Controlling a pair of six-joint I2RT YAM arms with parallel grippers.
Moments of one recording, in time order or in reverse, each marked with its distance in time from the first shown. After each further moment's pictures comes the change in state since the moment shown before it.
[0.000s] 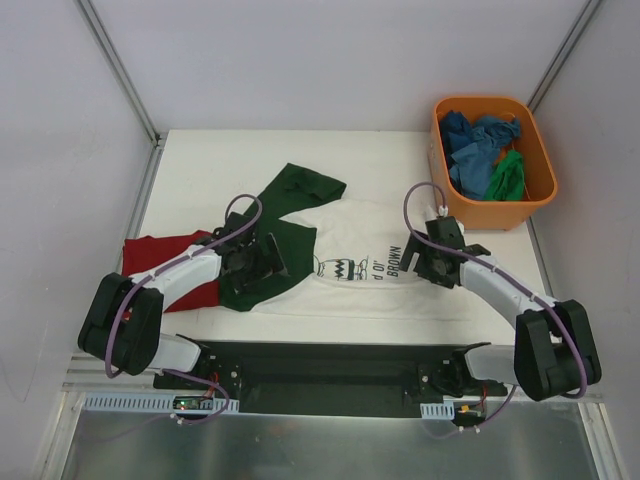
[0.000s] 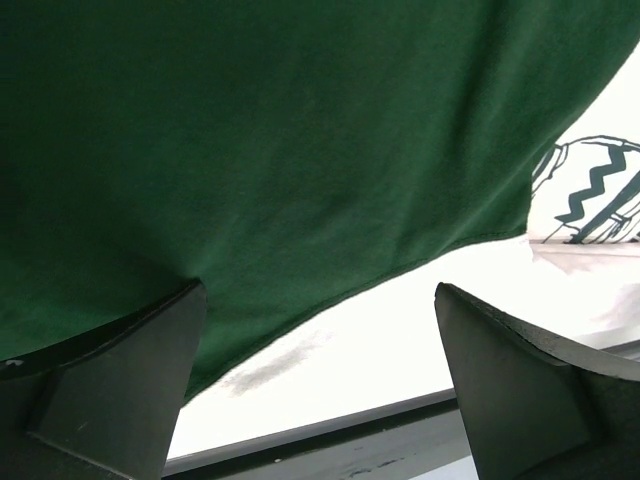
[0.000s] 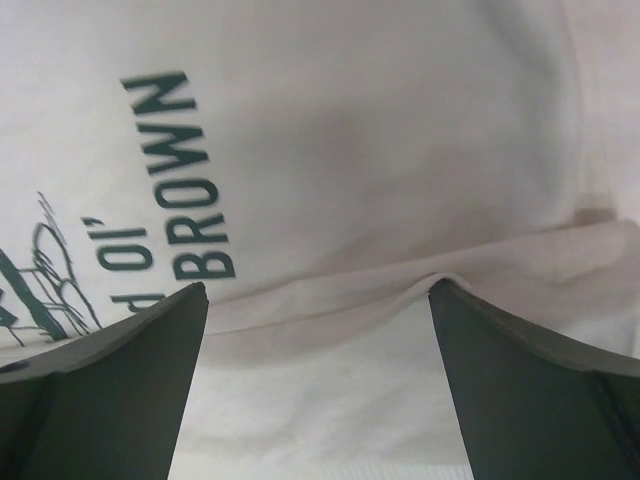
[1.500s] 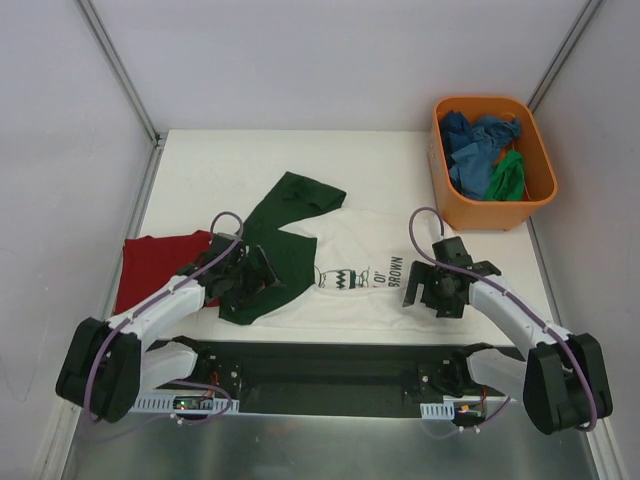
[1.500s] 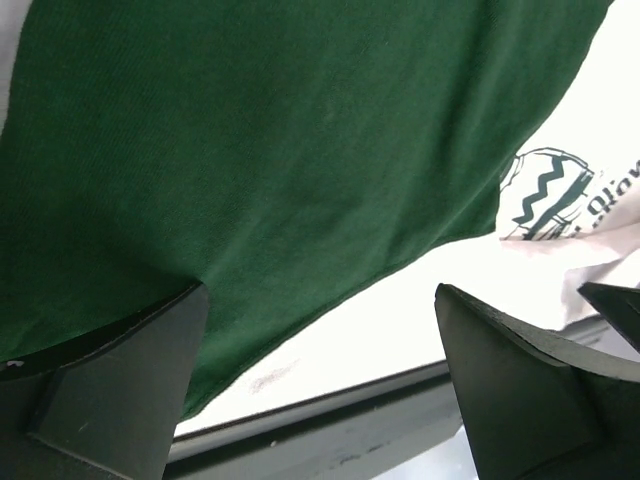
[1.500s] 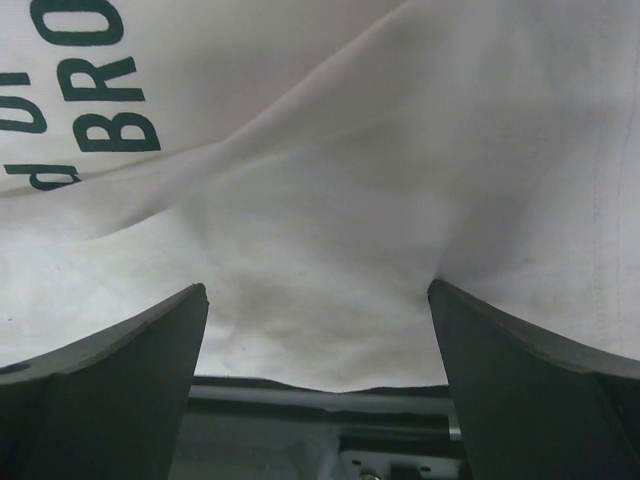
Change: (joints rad) left arm 0.014 -0.245 -0.211 0.066 0.030 -0.096; right arm -0.010 -0.144 -0.087 -0.233 -0.143 -0.090
